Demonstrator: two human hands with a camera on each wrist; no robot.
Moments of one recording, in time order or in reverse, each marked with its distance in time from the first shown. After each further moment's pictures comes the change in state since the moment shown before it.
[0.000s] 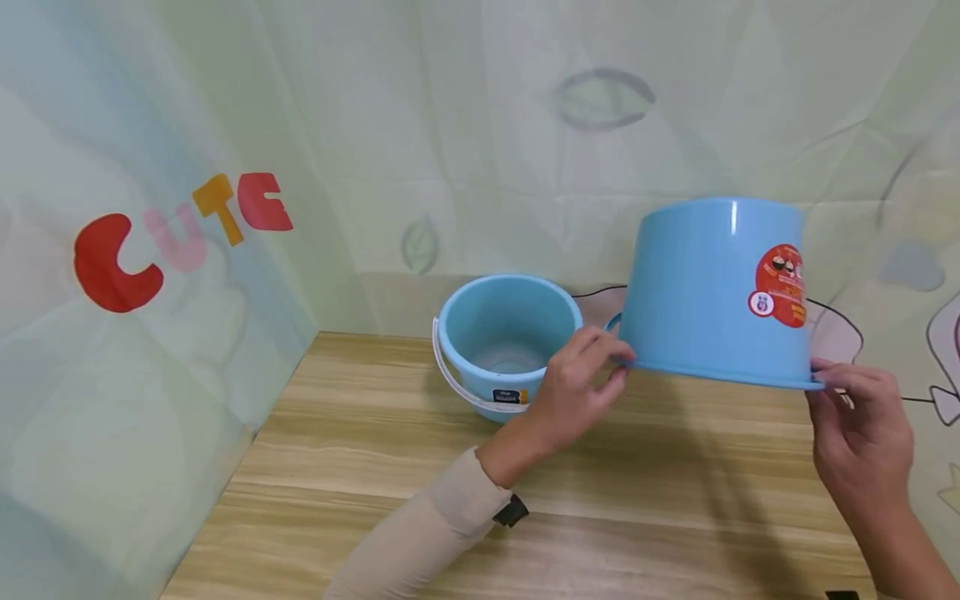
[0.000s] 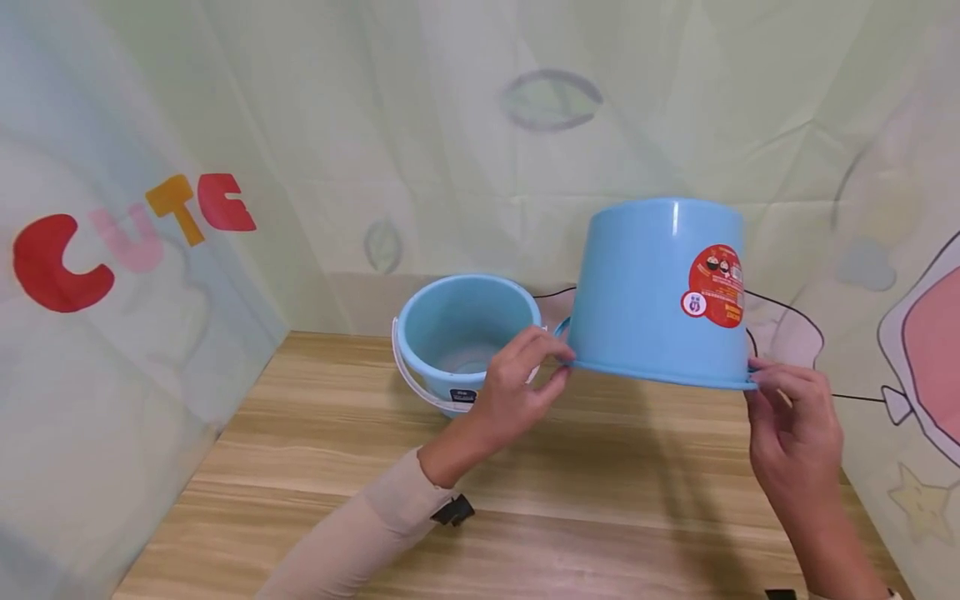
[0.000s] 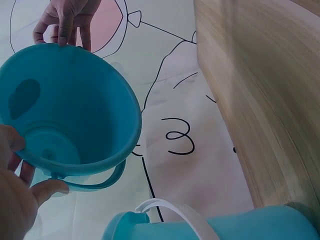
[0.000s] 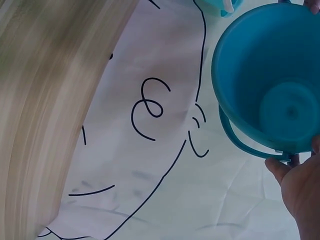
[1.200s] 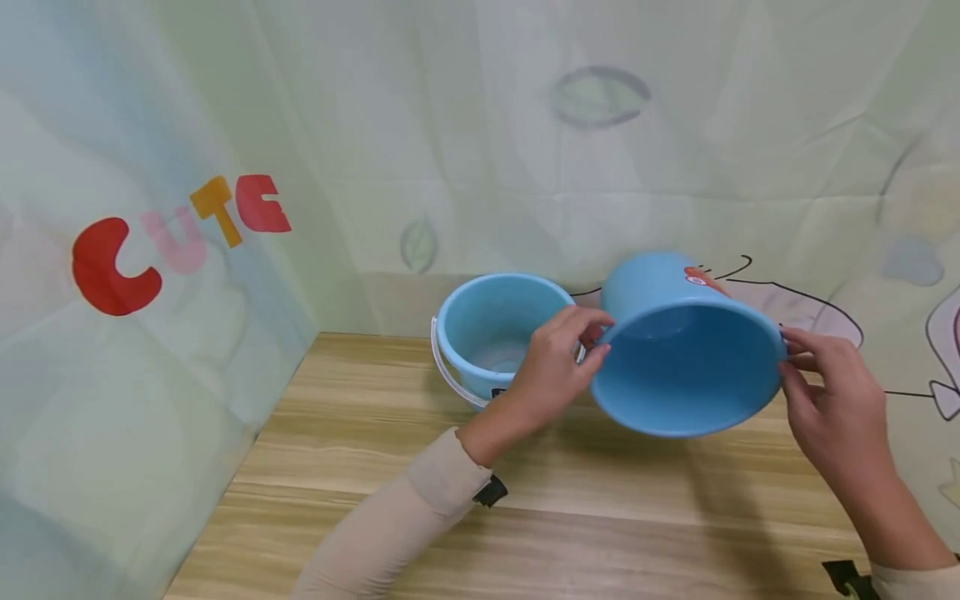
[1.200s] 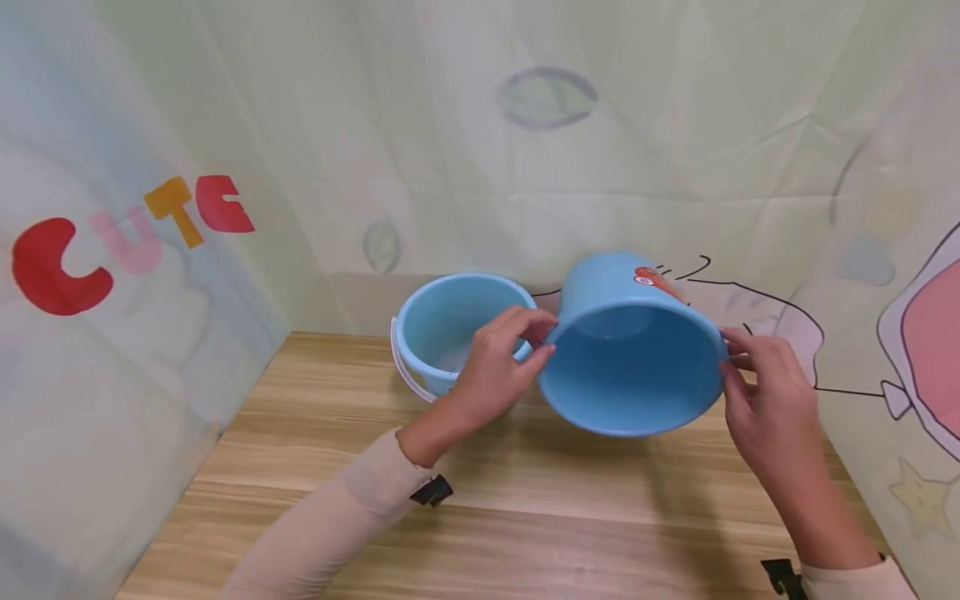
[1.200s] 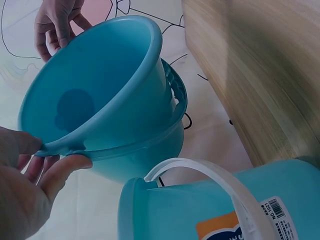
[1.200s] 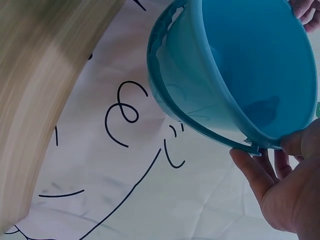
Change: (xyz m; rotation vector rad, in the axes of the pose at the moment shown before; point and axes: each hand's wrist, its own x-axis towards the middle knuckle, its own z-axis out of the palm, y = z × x) left_hand 0.014 -0.010 -0.024 -0.063 -0.146 -0.256; right_hand 0.022 -0.007 0.011 -0.233 -0.131 0.076
